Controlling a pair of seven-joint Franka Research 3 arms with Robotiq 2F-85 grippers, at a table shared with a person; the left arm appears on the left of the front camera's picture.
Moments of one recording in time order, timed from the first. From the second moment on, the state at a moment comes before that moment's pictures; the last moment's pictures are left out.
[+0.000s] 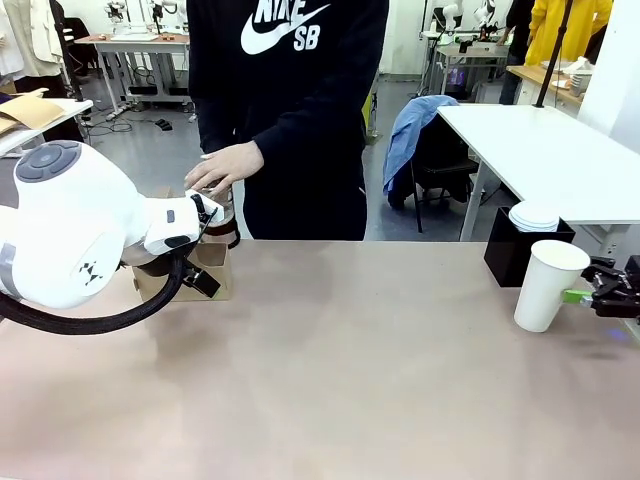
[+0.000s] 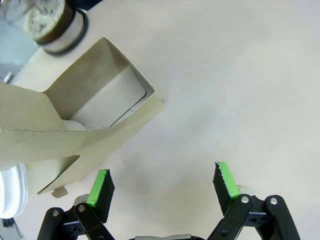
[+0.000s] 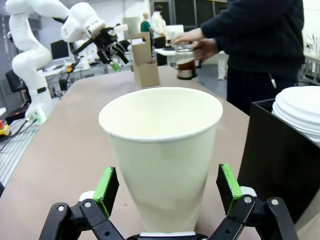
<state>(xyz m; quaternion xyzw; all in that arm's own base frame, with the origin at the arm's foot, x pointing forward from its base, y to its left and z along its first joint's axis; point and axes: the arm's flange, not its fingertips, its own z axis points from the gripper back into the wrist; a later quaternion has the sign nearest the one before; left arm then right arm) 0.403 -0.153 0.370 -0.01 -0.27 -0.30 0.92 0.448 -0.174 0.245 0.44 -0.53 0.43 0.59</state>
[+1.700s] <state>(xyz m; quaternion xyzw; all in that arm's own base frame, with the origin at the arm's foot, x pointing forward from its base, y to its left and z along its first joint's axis) 0.403 -0.153 0.370 -0.01 -0.27 -0.30 0.92 0.408 -0.138 0.301 0.44 -0.58 0.39 0.57</state>
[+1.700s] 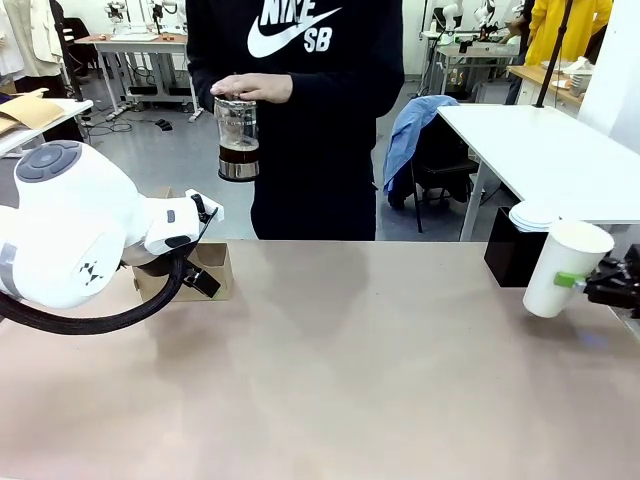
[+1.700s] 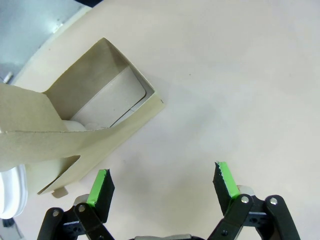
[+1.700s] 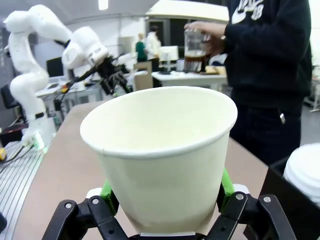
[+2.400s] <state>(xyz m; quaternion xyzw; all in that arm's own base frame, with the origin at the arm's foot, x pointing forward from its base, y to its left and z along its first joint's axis) 0.403 -0.154 0.370 -0.01 -0.27 -0.30 0.92 0.422 0.071 0.432 0.38 -0.62 0.33 0.61</state>
